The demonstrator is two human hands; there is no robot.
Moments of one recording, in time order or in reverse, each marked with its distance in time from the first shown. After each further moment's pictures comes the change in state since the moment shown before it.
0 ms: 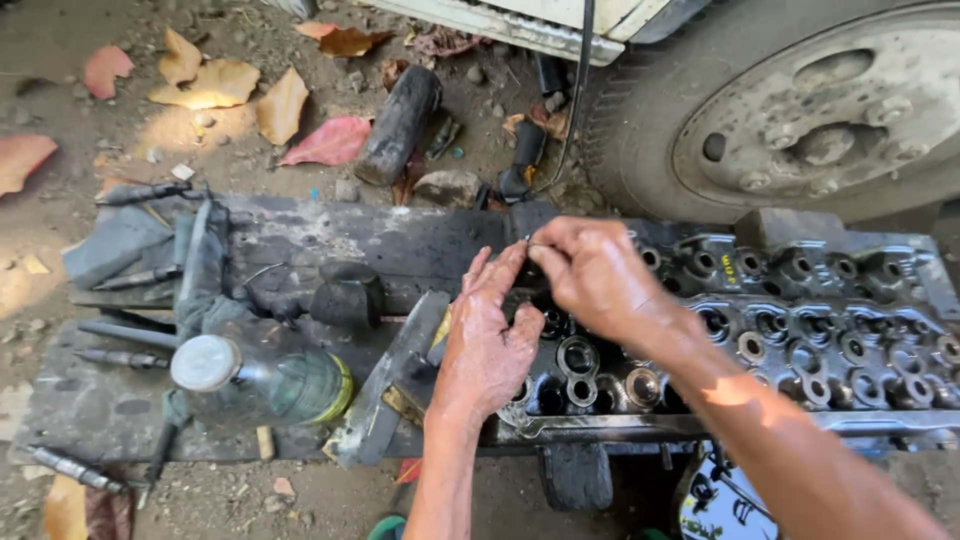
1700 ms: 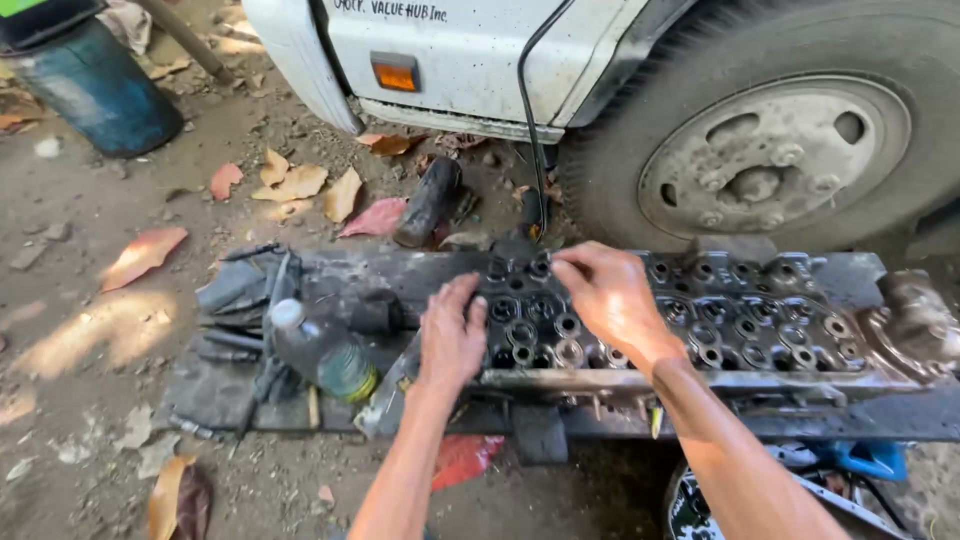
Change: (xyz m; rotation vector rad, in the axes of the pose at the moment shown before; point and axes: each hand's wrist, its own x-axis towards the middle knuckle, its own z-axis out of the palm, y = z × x) left_hand -0.060 0.065 0.014 0.366 0.202 0.088; right_hand -0.103 -0.046 -0.126 0.071 0.287 0.133
